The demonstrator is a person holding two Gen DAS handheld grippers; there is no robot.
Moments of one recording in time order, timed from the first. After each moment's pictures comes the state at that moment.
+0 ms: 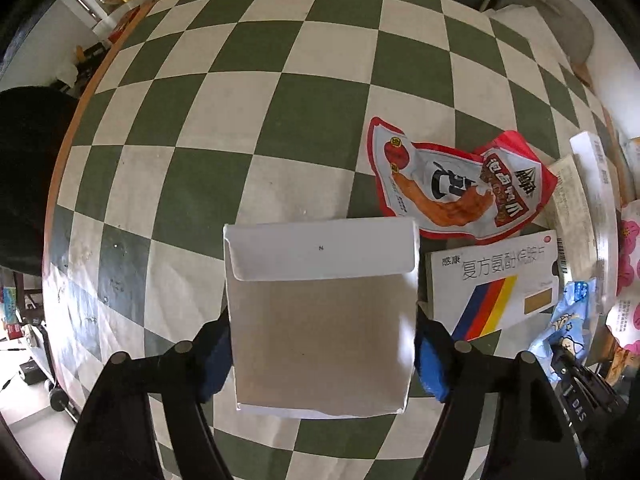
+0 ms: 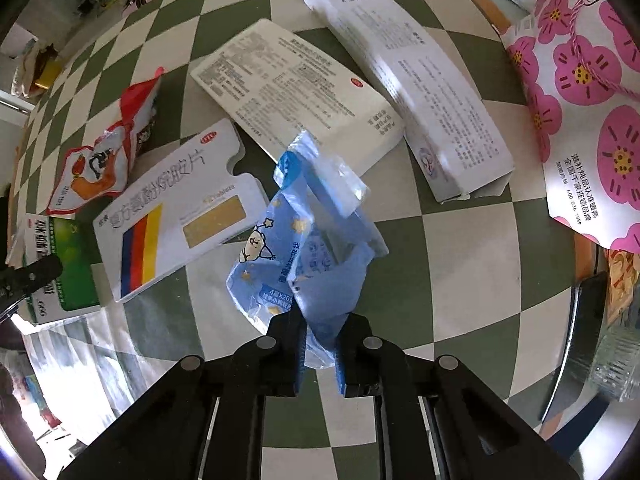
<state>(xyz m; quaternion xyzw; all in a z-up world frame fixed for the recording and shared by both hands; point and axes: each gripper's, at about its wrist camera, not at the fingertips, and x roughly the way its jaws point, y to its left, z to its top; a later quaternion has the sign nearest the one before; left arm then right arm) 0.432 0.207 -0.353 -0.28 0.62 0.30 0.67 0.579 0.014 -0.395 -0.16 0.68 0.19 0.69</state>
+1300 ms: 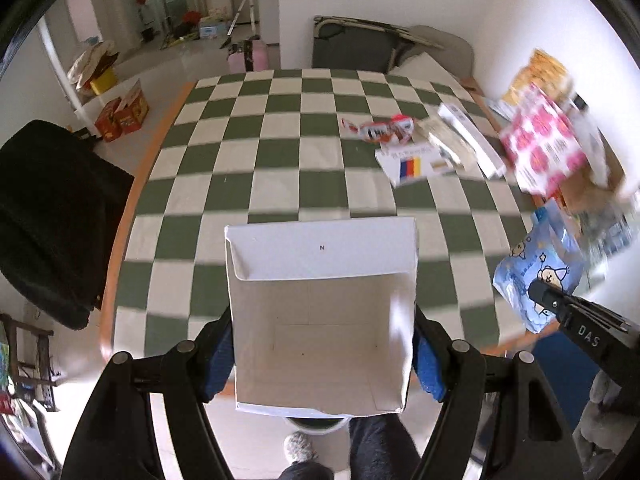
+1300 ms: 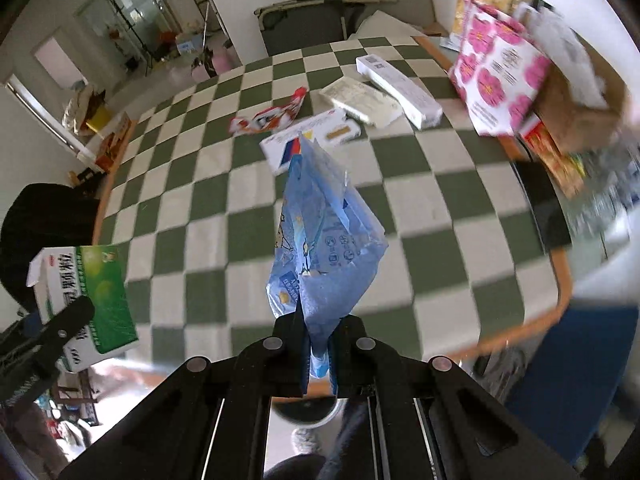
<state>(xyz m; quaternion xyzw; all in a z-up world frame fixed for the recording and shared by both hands) 0.152 0.085 -0.207 -0.18 0.50 0.22 0.82 0.283 -0.094 -0.229 -0.07 0.56 0.25 0.79</state>
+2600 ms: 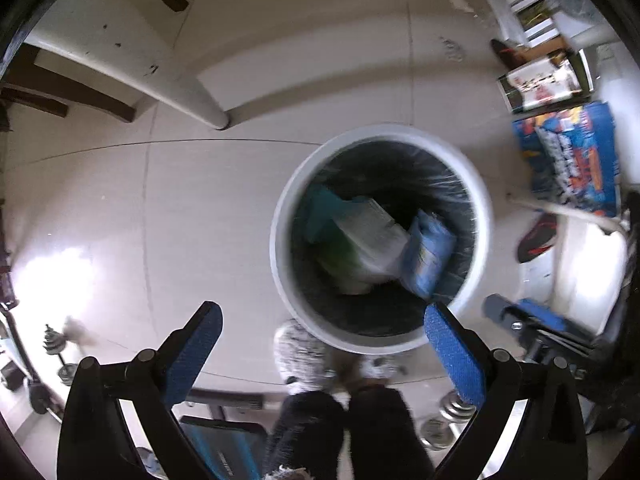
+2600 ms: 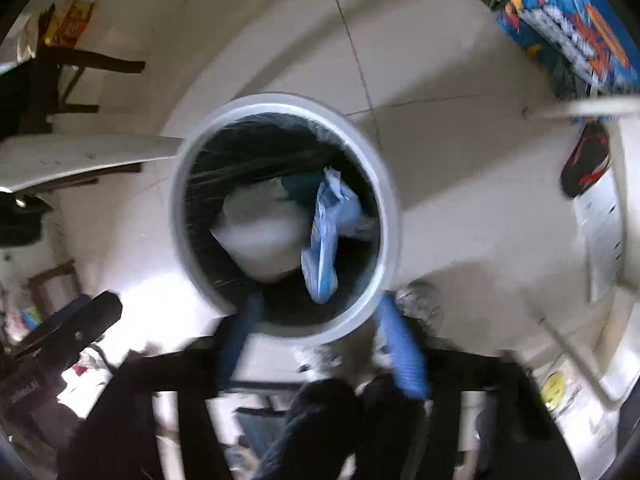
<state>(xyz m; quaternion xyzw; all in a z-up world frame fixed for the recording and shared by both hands) 0.032 0.044 -0.722 -0.29 0.70 0.22 0.61 0.123 -0.128 -0.809 -0.11 0.78 0.24 0.57</state>
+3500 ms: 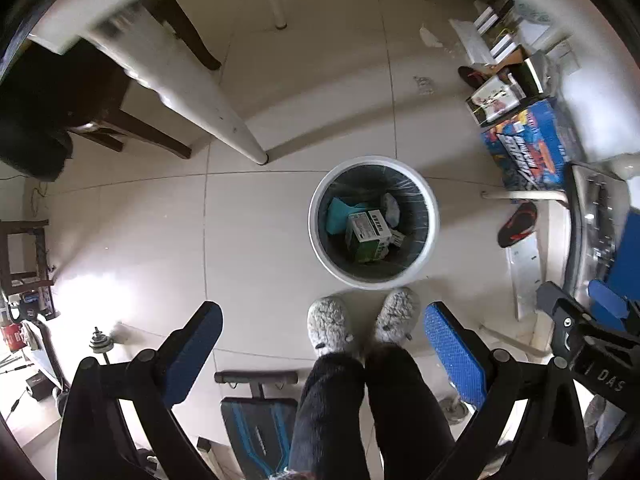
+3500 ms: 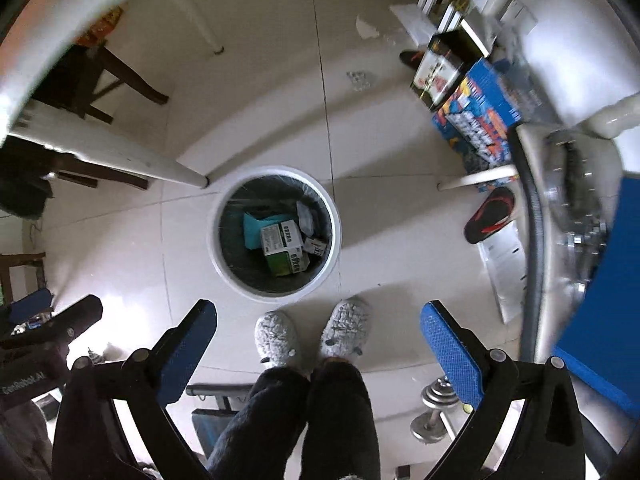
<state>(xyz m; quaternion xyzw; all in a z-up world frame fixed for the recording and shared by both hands) -0.006 0.012 -0.504 -0.24 0.68 0.23 0.66 0.089 -0.156 -0.546 -0.17 0.68 0.23 0.68</state>
